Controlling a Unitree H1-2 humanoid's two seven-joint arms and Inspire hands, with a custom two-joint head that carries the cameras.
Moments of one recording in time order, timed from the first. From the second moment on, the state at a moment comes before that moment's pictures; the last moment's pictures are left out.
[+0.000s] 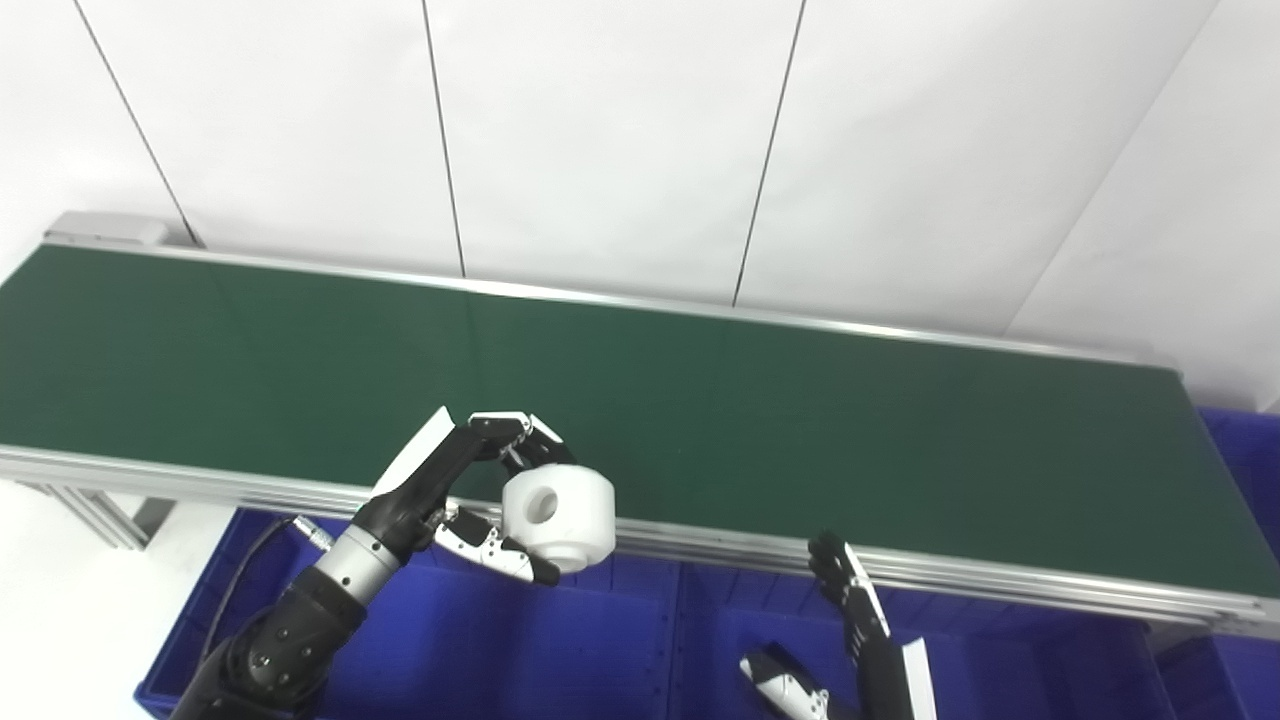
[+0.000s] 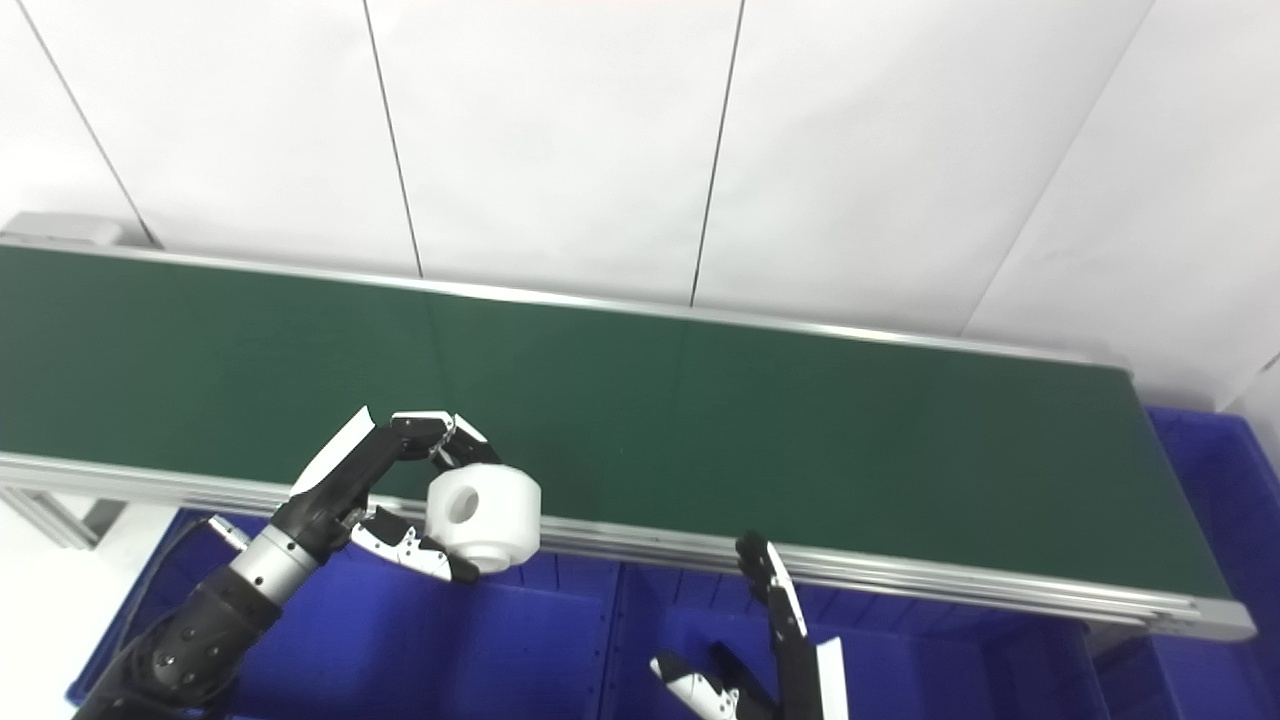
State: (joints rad) left arm -0.07 0.29 -0.19 0.12 0.21 -0.39 -0.23; right arm 0.33 0.00 0.20 -0.03 -0.30 -0.35 -0.20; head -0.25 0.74
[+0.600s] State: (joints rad) left arm -0.05 0.36 -0.33 0.10 0.43 -0.31 -0.36; right arm 0.35 0.03 0.20 -0.09 -0.33 -0.28 -0.17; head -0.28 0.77
